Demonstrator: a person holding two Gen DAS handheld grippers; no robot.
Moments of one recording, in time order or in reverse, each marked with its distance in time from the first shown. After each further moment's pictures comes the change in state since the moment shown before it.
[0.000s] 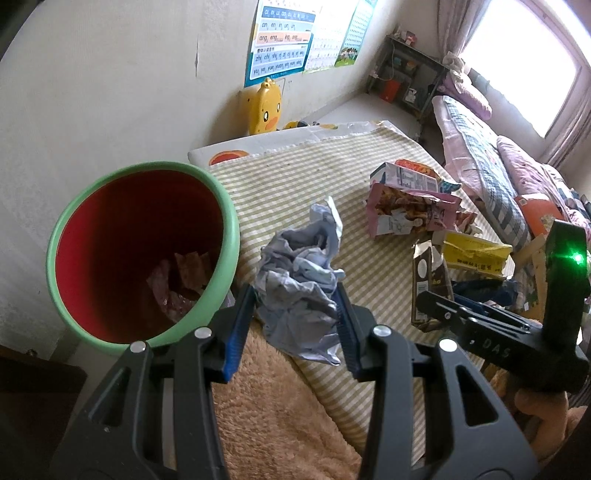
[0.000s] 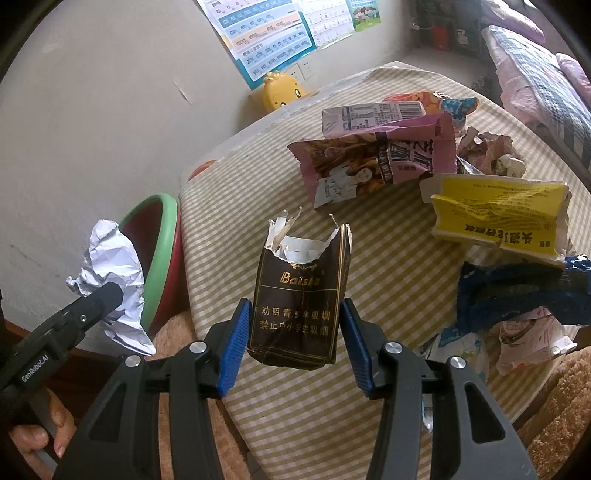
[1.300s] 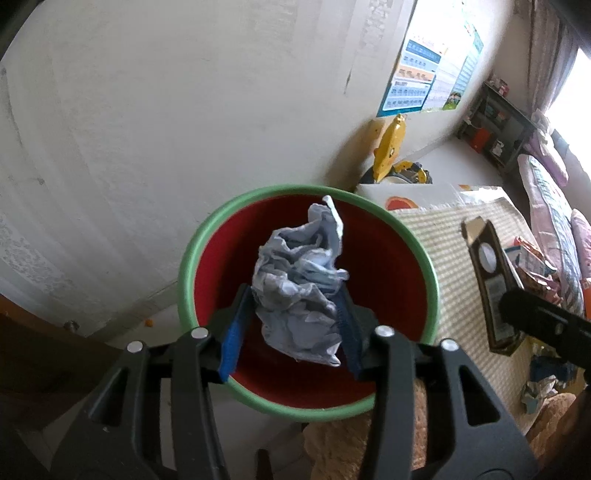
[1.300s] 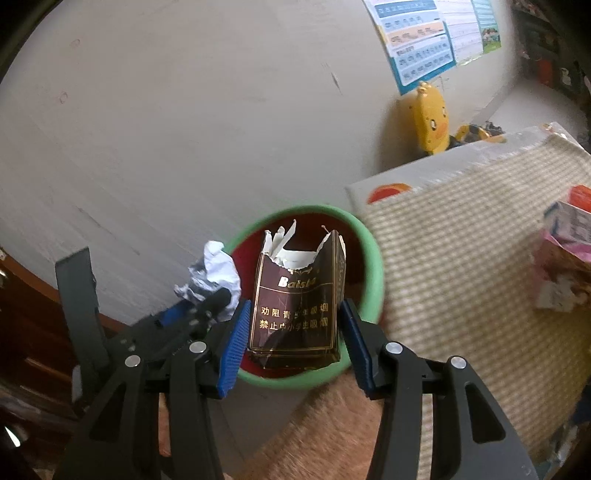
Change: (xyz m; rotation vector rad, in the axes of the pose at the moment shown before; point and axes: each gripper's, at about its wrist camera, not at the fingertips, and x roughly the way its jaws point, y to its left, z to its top) left arm -0.012 0.159 0.019 -0.250 -0.077 0.254; right arm 0.048 0.181 0.055 -0.237 0.042 0.299
